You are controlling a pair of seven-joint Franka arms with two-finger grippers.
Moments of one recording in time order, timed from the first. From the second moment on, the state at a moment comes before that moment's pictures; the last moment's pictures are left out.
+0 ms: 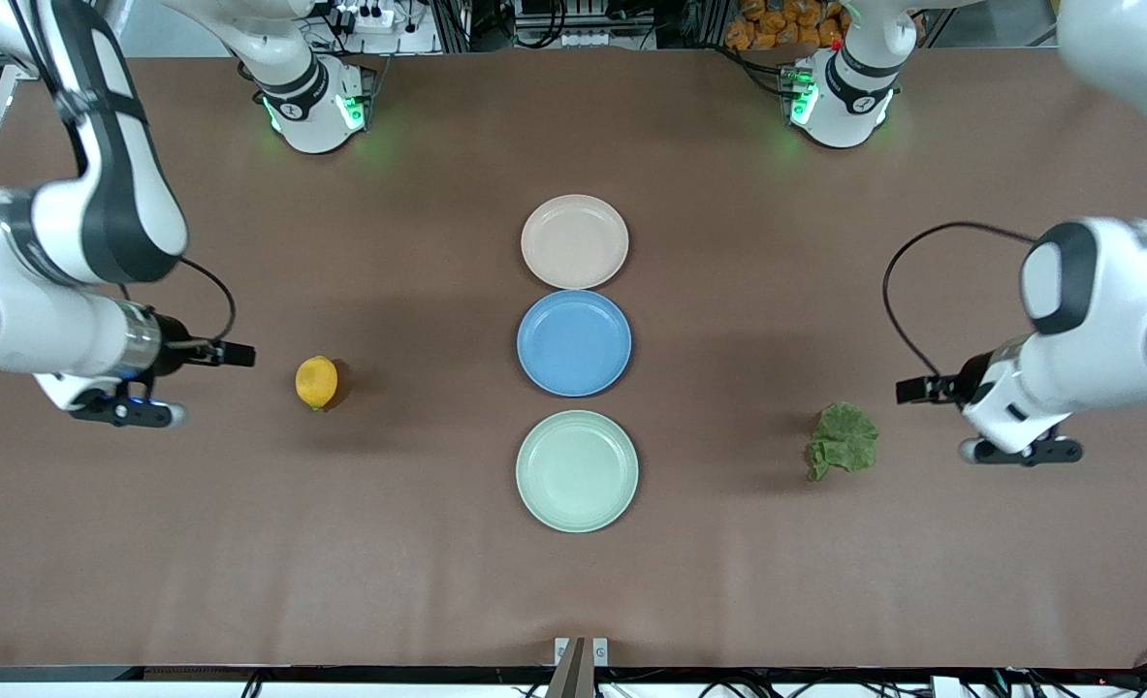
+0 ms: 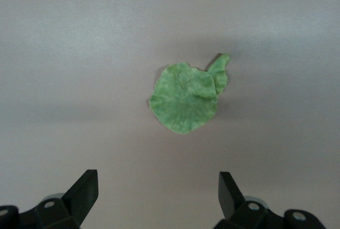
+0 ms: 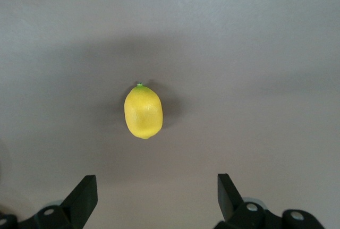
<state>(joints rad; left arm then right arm) 0.01 0.48 -0.09 -1.57 -0.01 1.92 -0.07 -0.11 0.35 0.17 -1.71 0.00 1.82 0.18</state>
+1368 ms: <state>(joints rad) -0.06 0.70 -0.10 -1.56 0.05 2.13 -0.16 -0.08 0.59 0.18 -1.81 0.04 2.06 0.18</state>
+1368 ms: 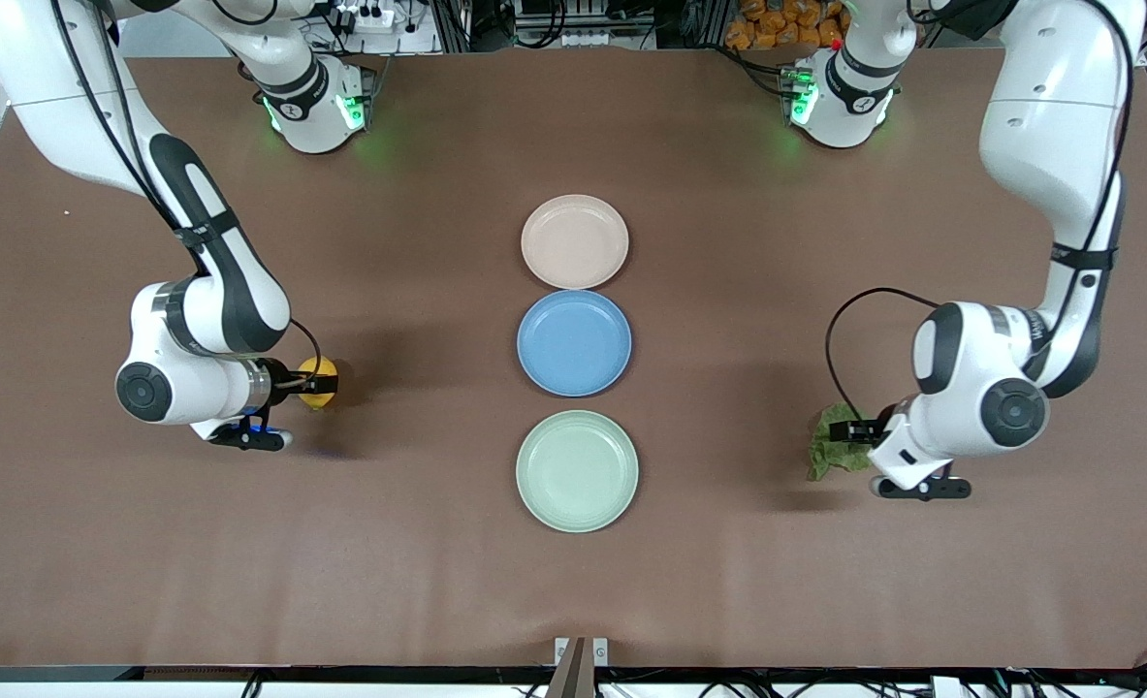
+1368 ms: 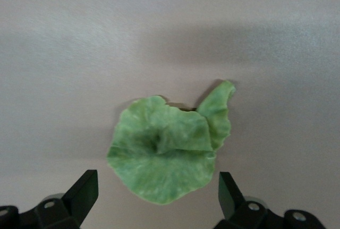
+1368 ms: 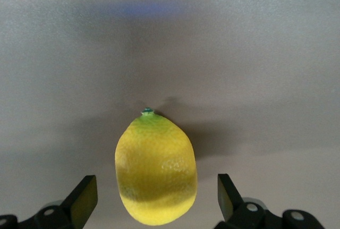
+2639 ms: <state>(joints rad) -0.06 0.78 -0.10 -1.54 0.05 2.24 -0.16 -0.08 0.56 0.20 -1.71 0.23 1.86 0.18</state>
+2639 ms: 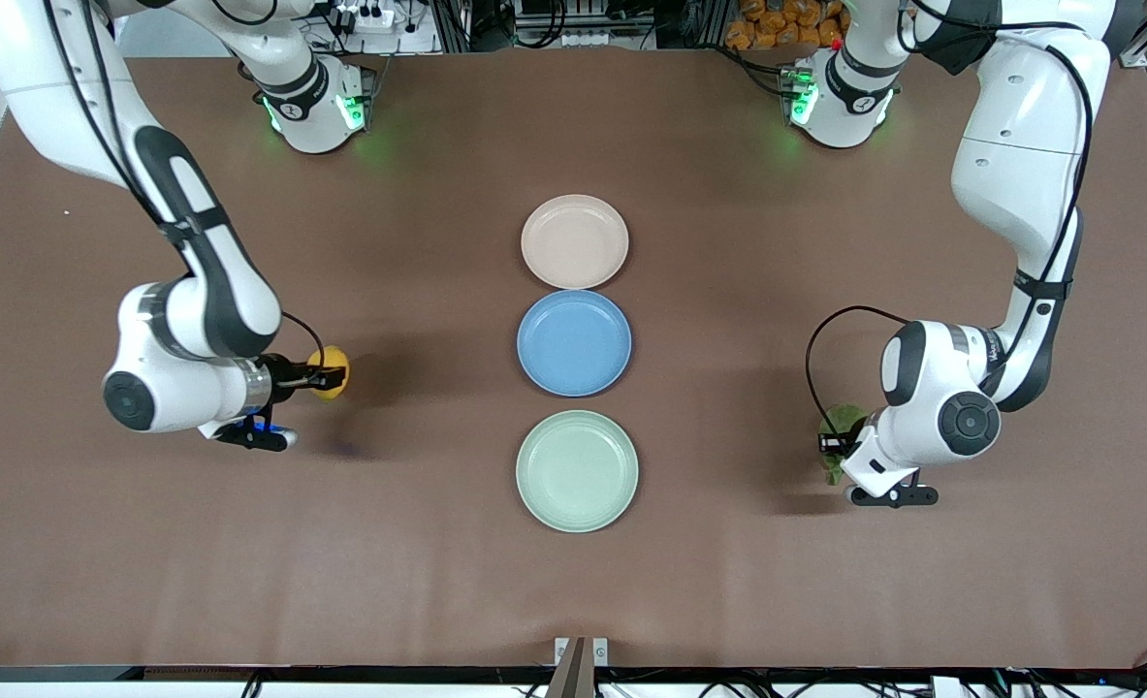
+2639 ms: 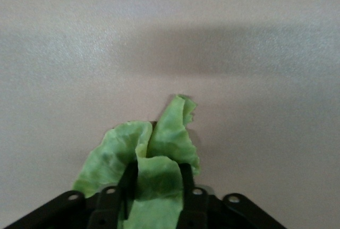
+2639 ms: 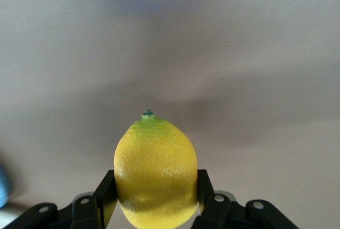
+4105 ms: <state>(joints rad) -0.11 0.70 -0.26 -1.48 0.05 2.34 -0.20 0.37 0.50 0.30 -1.72 0.43 1.90 0.77</state>
